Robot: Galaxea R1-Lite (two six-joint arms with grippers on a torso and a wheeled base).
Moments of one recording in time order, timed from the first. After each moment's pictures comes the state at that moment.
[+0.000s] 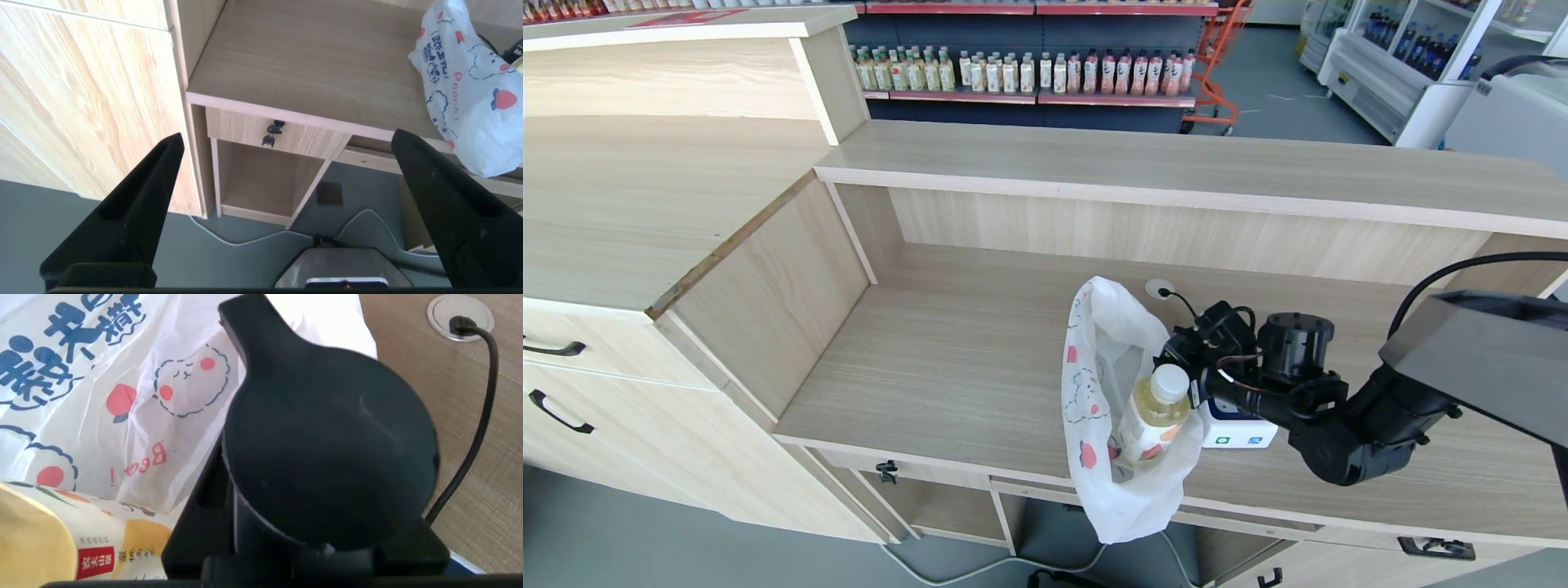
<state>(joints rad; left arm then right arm) -0.01 0.00 0.00 0.01 -0.04 -0.10 0.27 2.27 -0.90 -1.17 0.32 -0.26</state>
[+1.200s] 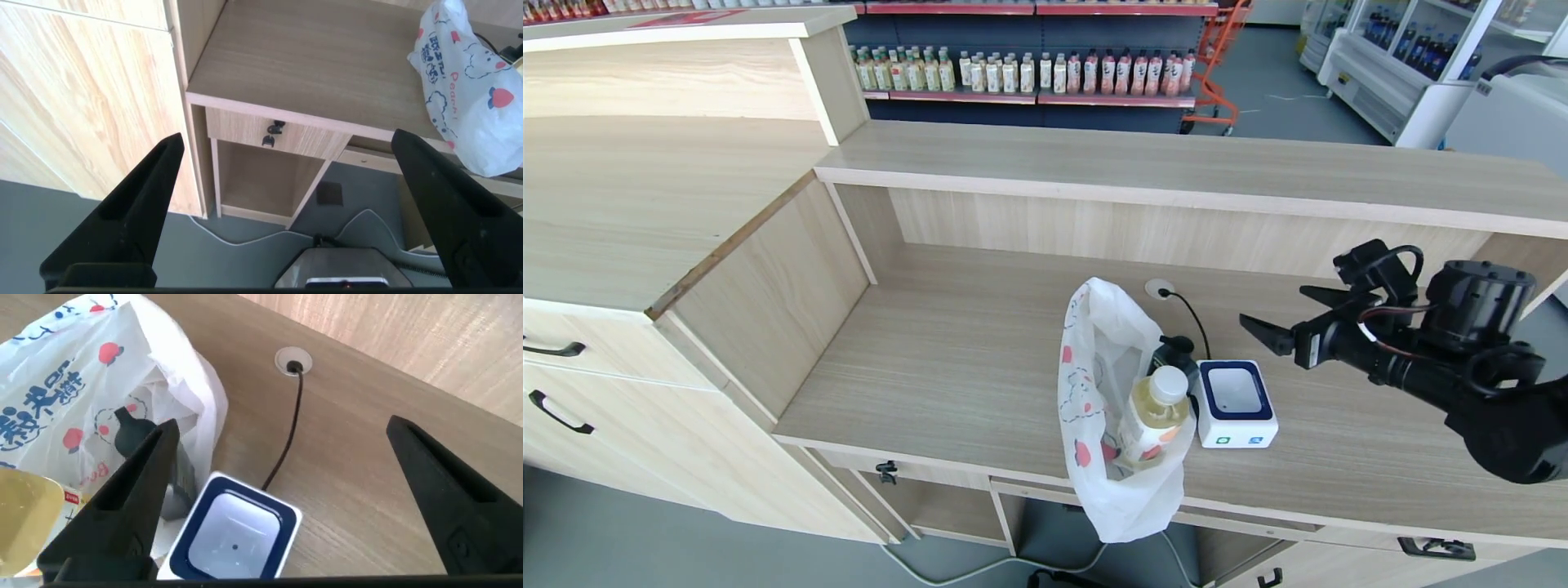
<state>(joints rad) -0.01 0.00 0.00 0.01 -0.04 -0.10 0.06 1.85 -0.67 -1.10 0.32 -0.26</state>
